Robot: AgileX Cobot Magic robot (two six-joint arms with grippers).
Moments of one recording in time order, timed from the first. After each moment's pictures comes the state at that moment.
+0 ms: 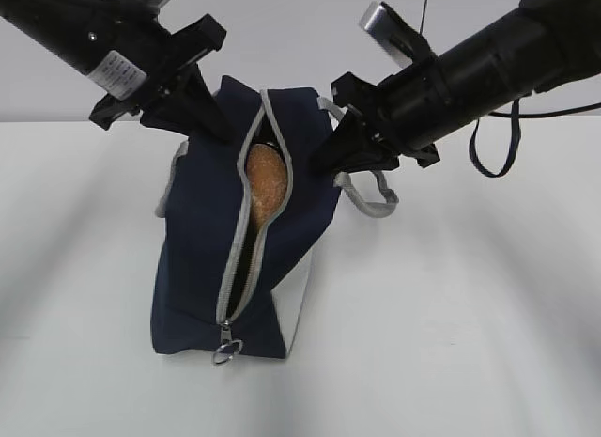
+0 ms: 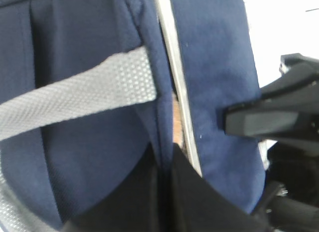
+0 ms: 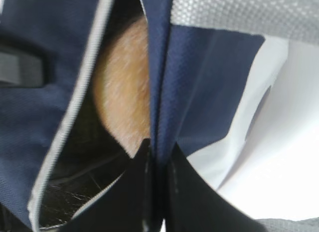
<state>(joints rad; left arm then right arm) -0.29 1.80 -1.54 -0.67 1.10 0.19 0.21 1.84 -1.35 1.01 0.98 -0.67</state>
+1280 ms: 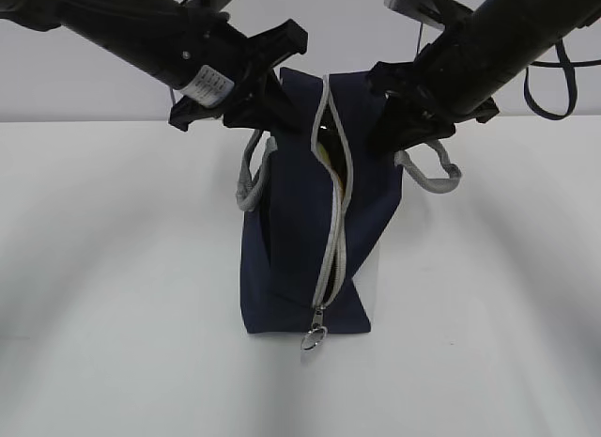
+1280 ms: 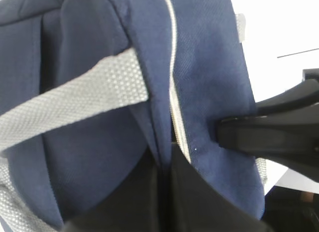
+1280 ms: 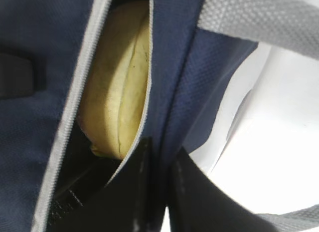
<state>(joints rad) -0.43 1.86 -1.54 -0.77 0.81 0.20 0.19 1.82 -1.50 0.55 1.01 -0.41</state>
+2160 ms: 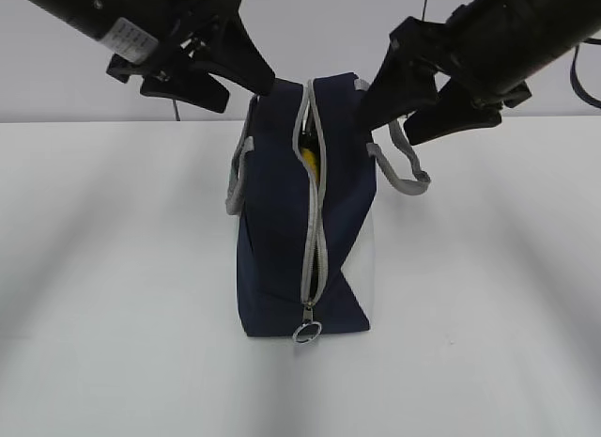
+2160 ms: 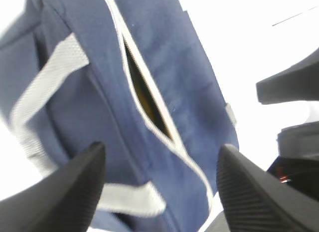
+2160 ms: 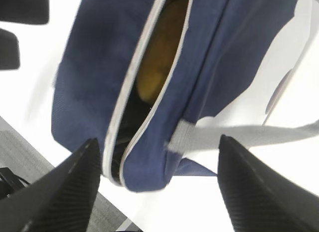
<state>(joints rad) -0.34 1.74 -1.54 -0.71 0.98 0.34 0.19 1.64 -1.39 0.64 1.04 -0.42</state>
